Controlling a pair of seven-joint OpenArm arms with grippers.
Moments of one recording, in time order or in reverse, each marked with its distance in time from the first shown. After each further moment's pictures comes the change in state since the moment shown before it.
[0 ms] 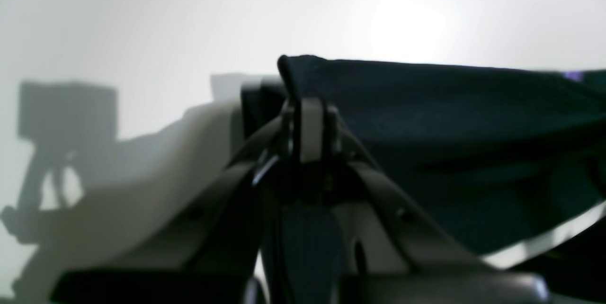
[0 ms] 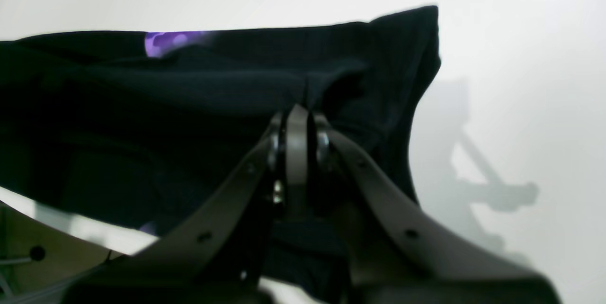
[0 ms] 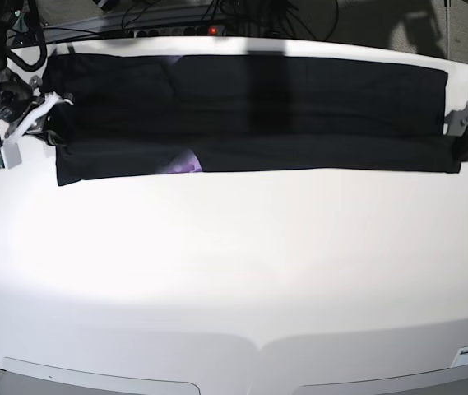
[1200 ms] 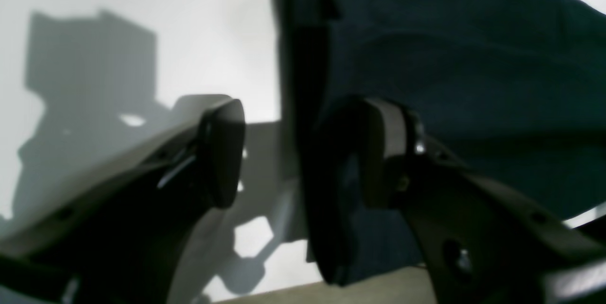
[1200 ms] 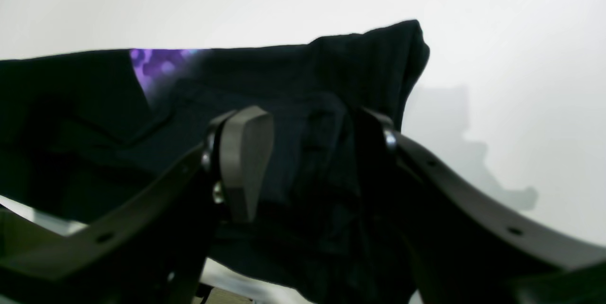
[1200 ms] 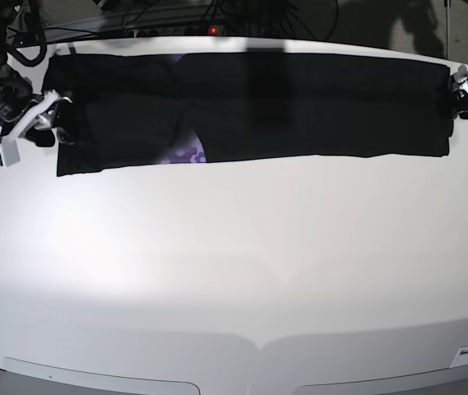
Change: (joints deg) left arm 2.6 1.9 0.0 -8.2 8.4 -1.7 -3.3; right arm 0.2 0.1 0.0 0.0 0.0 0.1 2.5
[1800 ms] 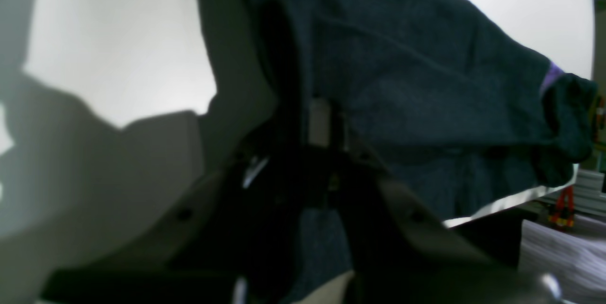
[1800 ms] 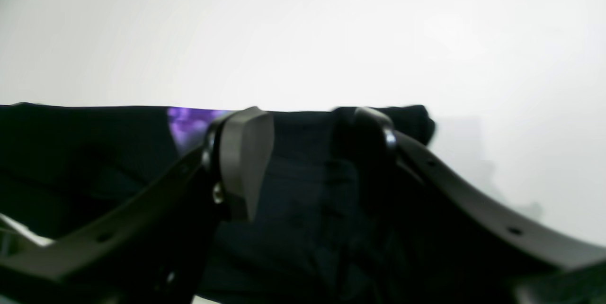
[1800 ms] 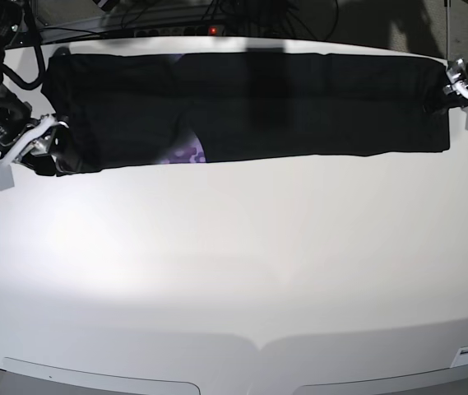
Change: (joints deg) left arm -1.4 3.5 -0.3 -4.3 -16.7 -0.4 10.7; right arm 5.2 -0.1 -0.1 0.0 4.3 0.2 -0.9
